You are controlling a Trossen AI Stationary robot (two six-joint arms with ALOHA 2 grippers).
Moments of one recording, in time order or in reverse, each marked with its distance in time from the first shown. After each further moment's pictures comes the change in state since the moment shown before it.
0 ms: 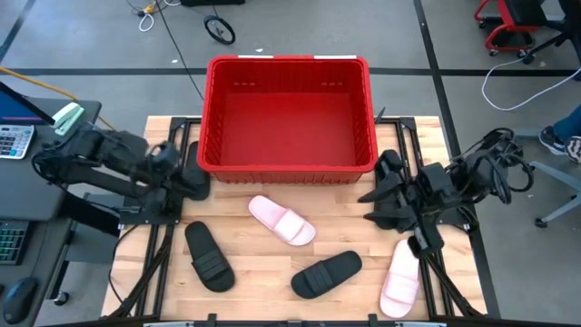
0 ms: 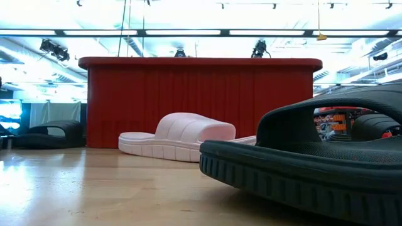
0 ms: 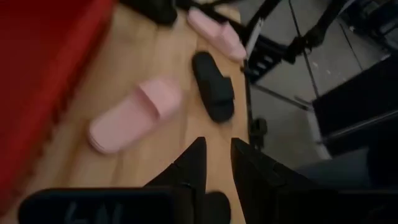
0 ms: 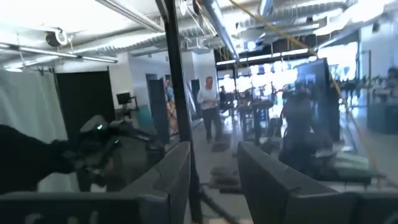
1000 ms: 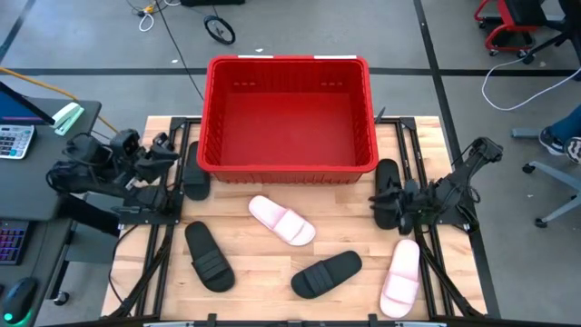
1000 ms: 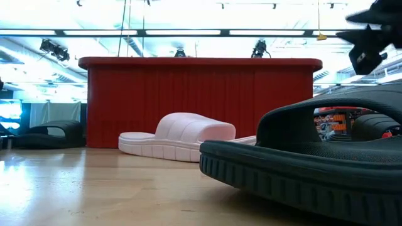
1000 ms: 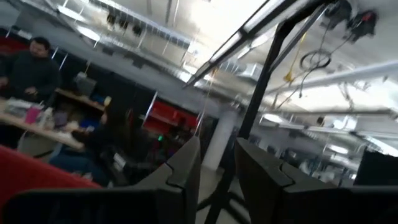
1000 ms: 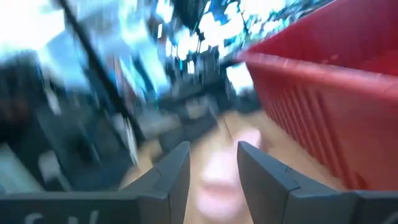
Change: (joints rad) left arm 0.003 -0.496 -0.558 1.071 -0.208 0.130; right arm 0.075 -1.079 -1.472 0.198 0.352 0.372
